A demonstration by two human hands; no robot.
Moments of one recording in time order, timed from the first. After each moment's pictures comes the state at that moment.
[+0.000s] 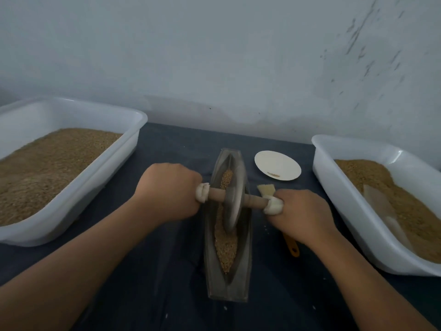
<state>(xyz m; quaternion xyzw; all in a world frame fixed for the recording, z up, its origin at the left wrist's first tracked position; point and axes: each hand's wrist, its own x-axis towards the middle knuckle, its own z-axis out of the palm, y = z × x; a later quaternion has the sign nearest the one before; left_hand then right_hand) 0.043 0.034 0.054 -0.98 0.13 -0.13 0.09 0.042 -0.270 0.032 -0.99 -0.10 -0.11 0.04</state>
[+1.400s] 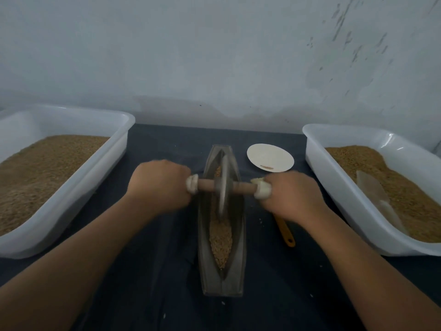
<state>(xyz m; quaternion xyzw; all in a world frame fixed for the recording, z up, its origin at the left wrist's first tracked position) 0.061 0.037 0.049 -0.99 0.10 -0.12 0.05 0.059 -0.264 0.044 -0.99 -0.10 -0.09 0.00</state>
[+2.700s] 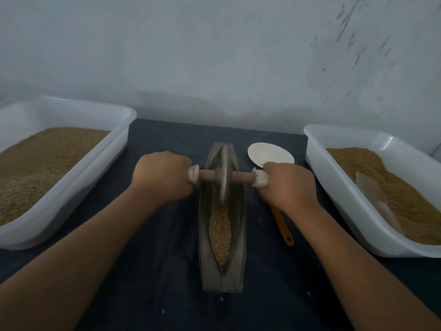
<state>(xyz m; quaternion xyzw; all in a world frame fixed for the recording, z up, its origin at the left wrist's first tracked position) 0.075 0.034 0.045 -0.99 0.08 -0.13 0.04 0.077 -0.257 0.036 -0.98 -0.09 -0.20 -0.02</state>
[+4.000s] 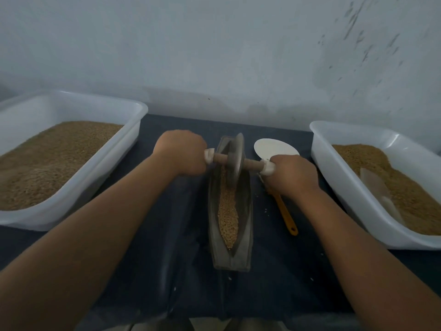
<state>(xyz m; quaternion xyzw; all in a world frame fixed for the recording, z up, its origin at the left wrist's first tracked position) 0.101 0.027 0.073 -0.99 0.14 -0.08 0.06 0.091 -0.252 0.042 -0.99 -0.04 -0.12 0.01</state>
